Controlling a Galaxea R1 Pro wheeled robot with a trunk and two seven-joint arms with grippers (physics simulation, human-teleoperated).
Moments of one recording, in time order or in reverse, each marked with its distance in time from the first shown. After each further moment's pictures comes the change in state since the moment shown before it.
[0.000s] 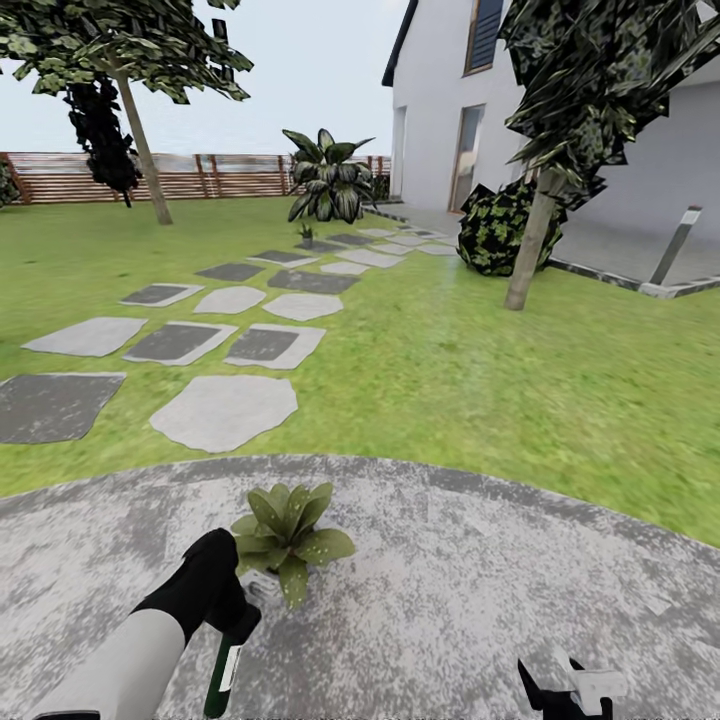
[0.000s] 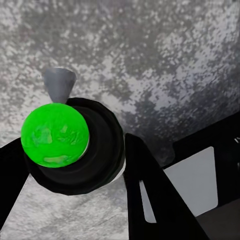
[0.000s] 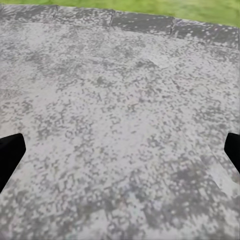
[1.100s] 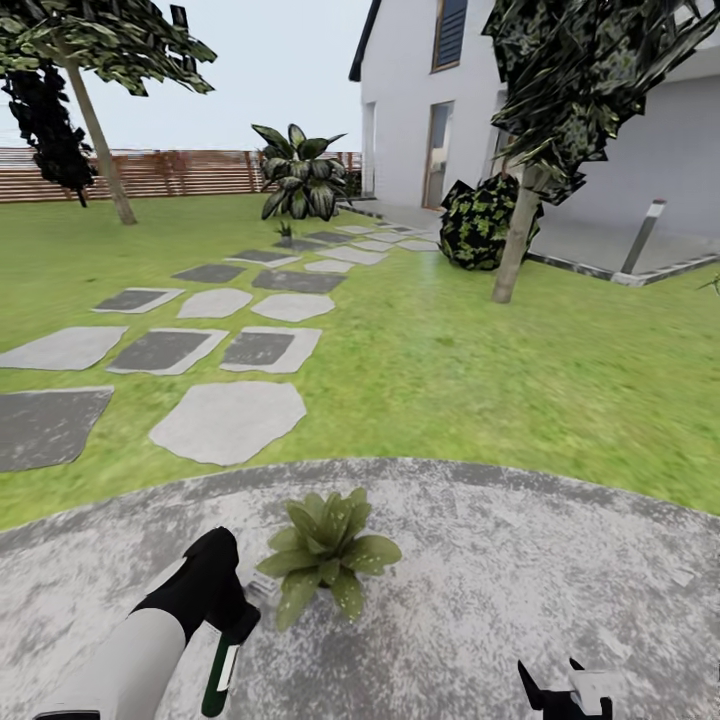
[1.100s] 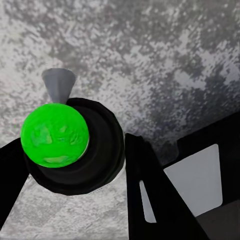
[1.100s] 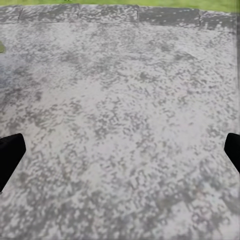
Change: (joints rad) left arm -0.001 0.000 -0.009 -0.001 -0.012 0.005 0.001; right arm 0.000 0.000 0.002 0.000 -0.002 0.000 0.000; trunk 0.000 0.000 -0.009
